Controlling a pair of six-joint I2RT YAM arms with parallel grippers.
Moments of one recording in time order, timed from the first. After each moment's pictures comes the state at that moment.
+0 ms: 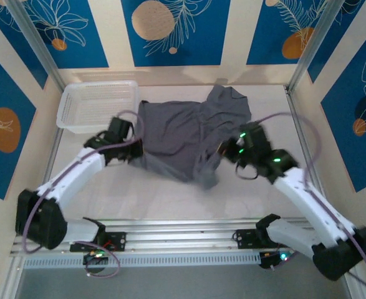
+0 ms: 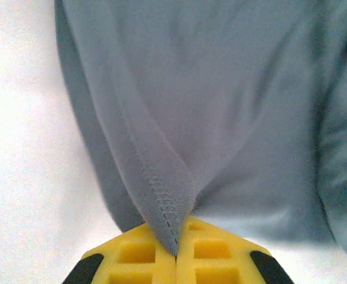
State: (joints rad) left arm -0.38 1.29 1.11 -0.69 0.11 -0.47; right arm 0.43 0.96 1.11 -0.78 -0.09 0.93
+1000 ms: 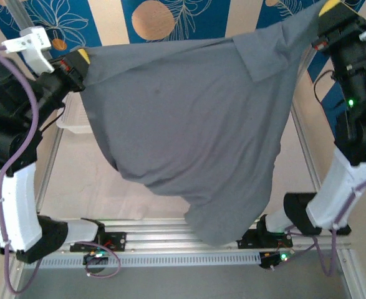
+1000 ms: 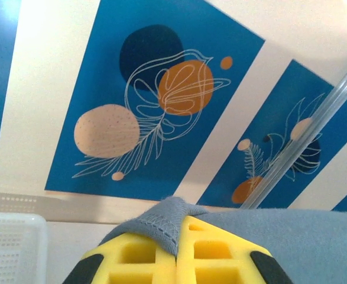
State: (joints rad) left arm -0.28 1.32 2.27 -0.93 0.07 -0.46; right arm -0.05 1.53 2.74 -0.86 -0.20 0.61
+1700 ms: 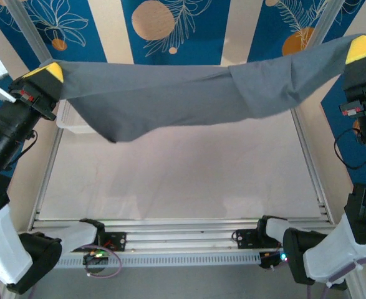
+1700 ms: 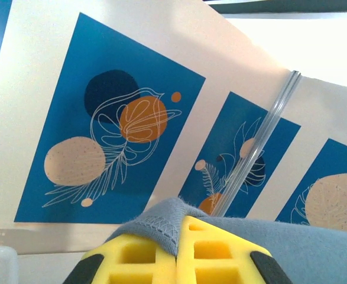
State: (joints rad) left arm -0.28 1.15 2.28 -0.94 0.16 -0.47; right arm -0.18 1.17 2.50 -0.72 -0.45 0.85
